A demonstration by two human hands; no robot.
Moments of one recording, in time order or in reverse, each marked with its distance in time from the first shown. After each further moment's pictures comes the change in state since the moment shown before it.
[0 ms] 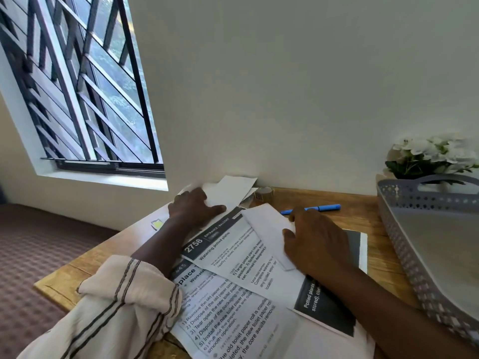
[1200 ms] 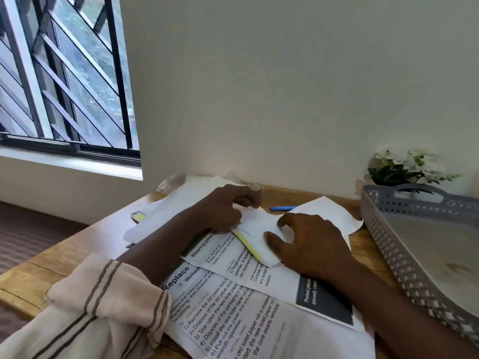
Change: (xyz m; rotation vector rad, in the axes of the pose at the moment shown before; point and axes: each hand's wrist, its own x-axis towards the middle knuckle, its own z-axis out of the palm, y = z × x) left_hand -0.041 0.052 -0.003 -0.528 -0.366 0.654; right_hand -0.005 -0.002 -0.005 -0.107 -0.072 -0.055
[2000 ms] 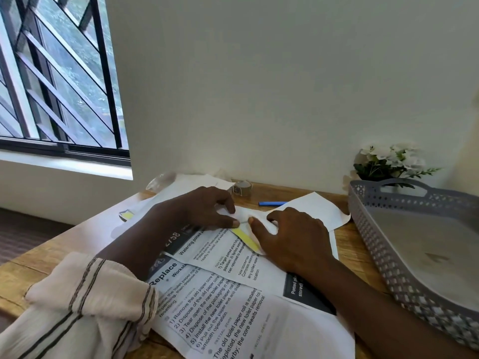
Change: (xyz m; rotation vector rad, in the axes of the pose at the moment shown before) left_hand 0.000 -0.014 -0.017 0.365 -0.127 -0.037; right_hand -0.003 -0.010 0.005 0.015 0.049 0.107
